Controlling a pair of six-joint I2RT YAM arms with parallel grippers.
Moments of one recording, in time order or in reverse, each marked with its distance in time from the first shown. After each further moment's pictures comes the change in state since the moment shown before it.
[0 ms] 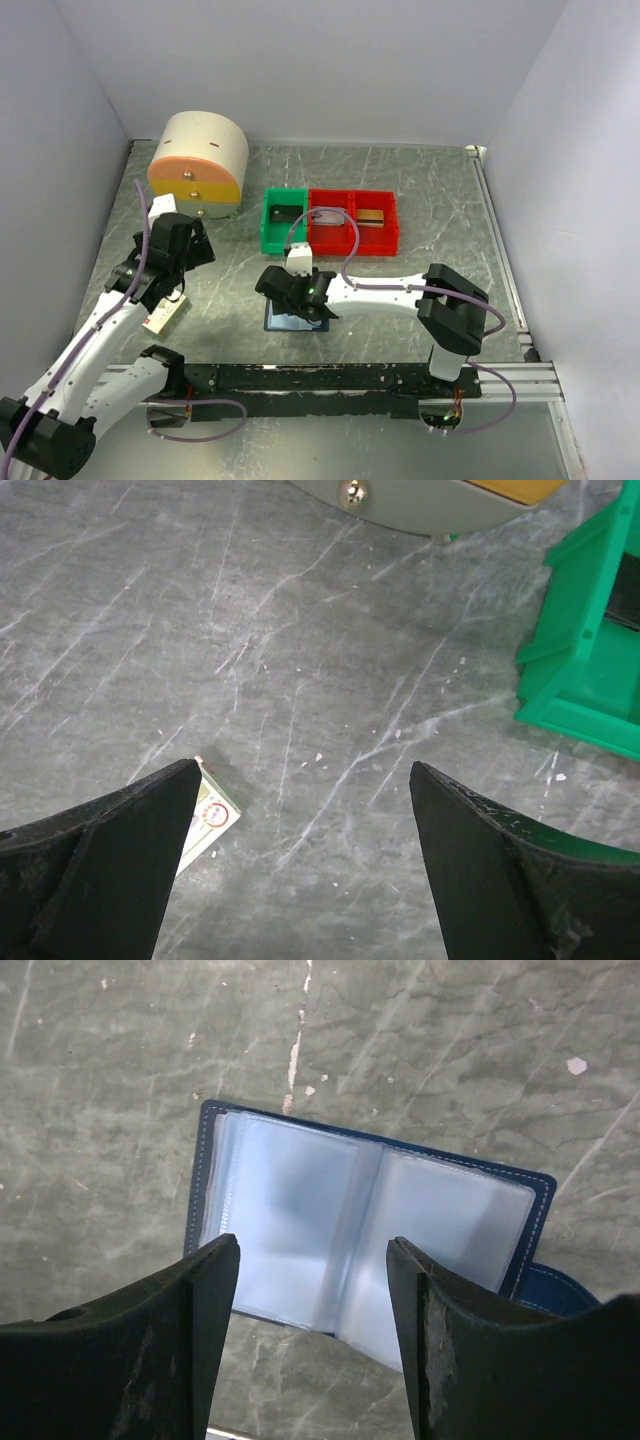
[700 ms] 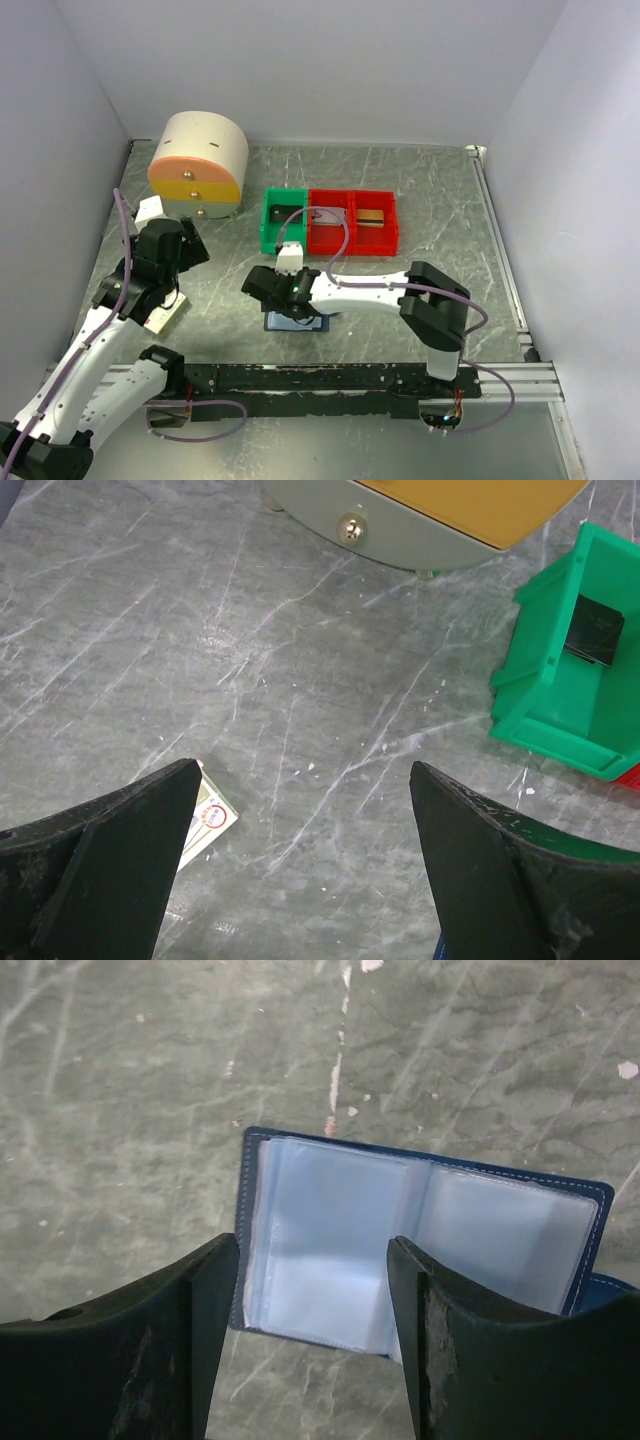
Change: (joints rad) left arm 0.000 -0.109 0.000 -0.019 -0.016 -0.029; right arm 0.020 0.076 0.113 -0.039 0.025 0.069
